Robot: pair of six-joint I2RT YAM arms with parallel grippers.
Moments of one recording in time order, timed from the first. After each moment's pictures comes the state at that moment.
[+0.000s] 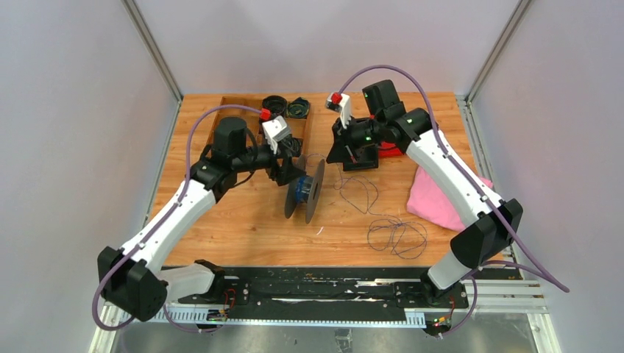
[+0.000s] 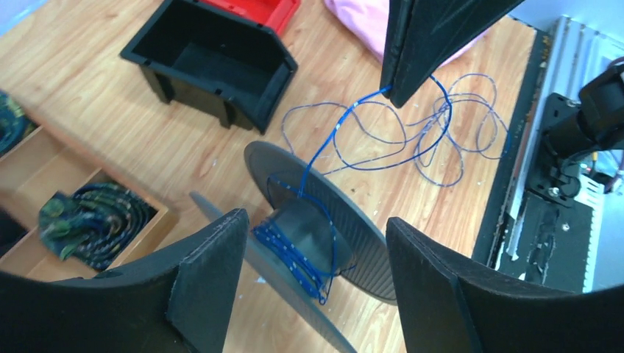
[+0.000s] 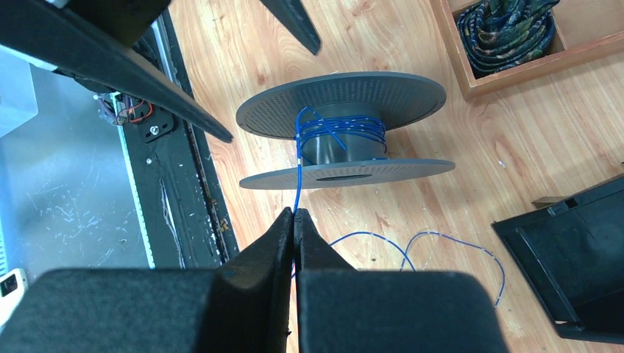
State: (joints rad) left arm -0.43 1.21 1.05 -0.25 0.71 0.13; right arm 0.54 1.58 1.68 -0.88 -0.73 -0.24
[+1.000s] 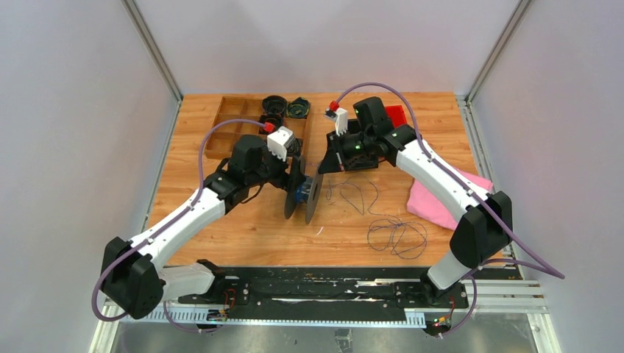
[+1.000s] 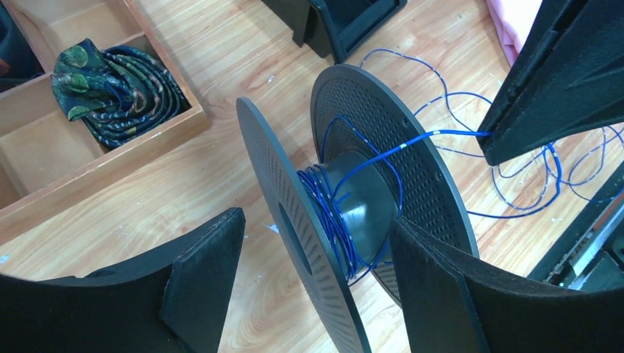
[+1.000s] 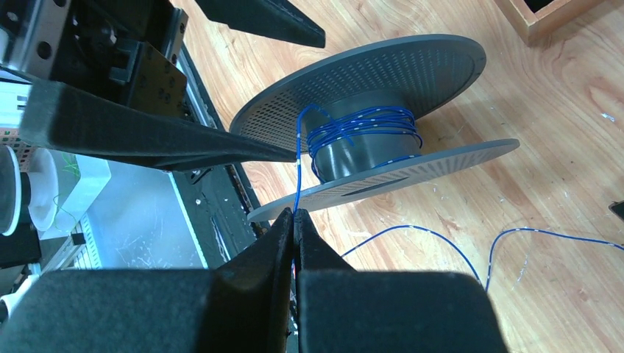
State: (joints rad) left arm -0.54 1.18 0.88 -0.18 0.25 -0.08; right arm 0.57 1.59 1.45 -0.62 -0.71 0.12
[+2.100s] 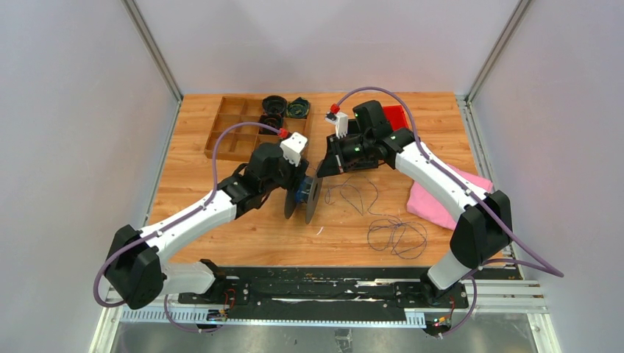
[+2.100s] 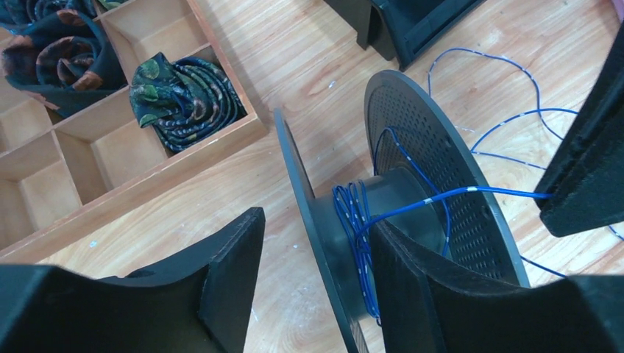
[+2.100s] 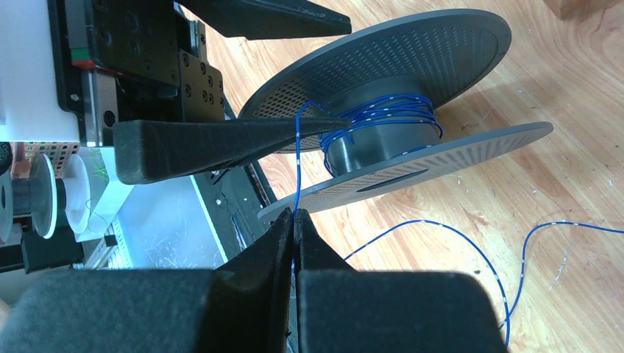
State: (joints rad) left arm -0.69 1.24 0.87 -0.11 -0.10 0.02; right arm 0.57 1.59 1.40 -0.58 -0.74 0.20
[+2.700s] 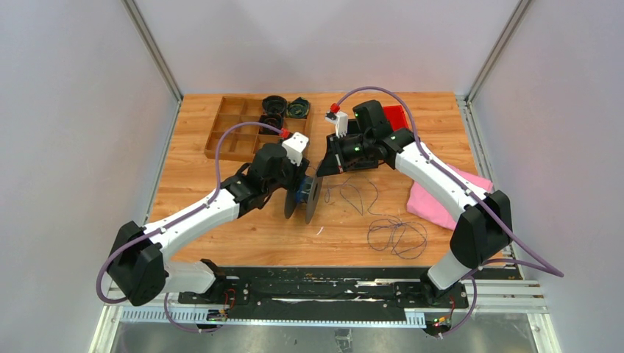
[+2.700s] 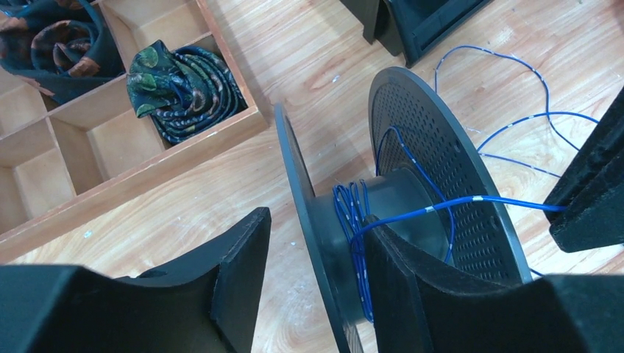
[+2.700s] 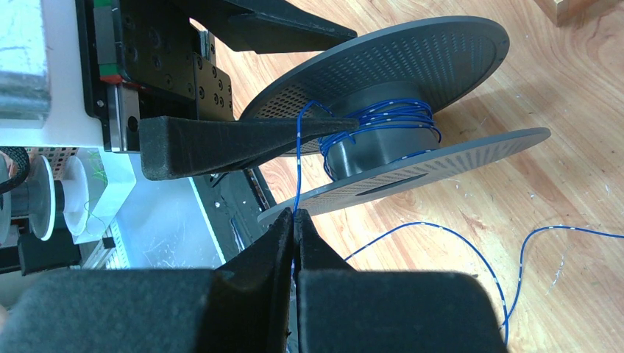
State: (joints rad) left arm -0.70 1.27 0.88 -0.12 -0.14 -0.02; right arm 0.57 1.59 1.40 -0.57 -0.74 0.20
